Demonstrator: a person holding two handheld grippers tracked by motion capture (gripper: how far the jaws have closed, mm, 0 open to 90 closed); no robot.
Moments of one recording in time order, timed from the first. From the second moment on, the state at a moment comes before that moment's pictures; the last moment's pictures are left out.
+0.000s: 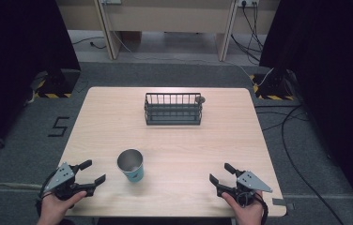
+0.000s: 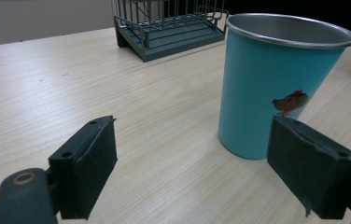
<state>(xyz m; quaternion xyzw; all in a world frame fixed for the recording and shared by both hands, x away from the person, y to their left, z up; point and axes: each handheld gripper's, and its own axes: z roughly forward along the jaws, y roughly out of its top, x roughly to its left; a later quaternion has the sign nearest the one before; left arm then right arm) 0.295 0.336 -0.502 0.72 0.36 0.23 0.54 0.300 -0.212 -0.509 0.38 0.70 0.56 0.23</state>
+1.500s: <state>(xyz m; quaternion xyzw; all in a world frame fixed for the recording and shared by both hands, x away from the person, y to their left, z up) 0.292 0.334 -0.501 0.72 0.35 0.22 0.55 0.343 -0.040 -0.483 0.18 0.79 0.58 0.11</state>
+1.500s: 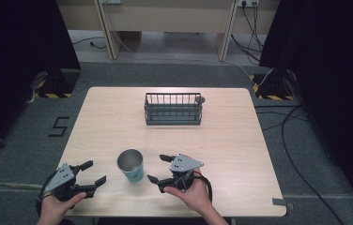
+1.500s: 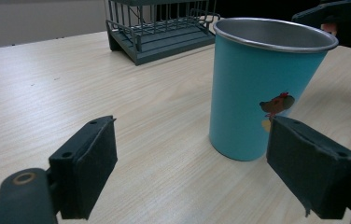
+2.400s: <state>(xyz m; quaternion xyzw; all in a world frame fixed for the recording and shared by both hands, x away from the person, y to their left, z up) 0.293 0.333 -0.501 0.72 0.35 0.22 0.55 0.362 0.022 -0.501 0.15 0.81 0.57 0.09</state>
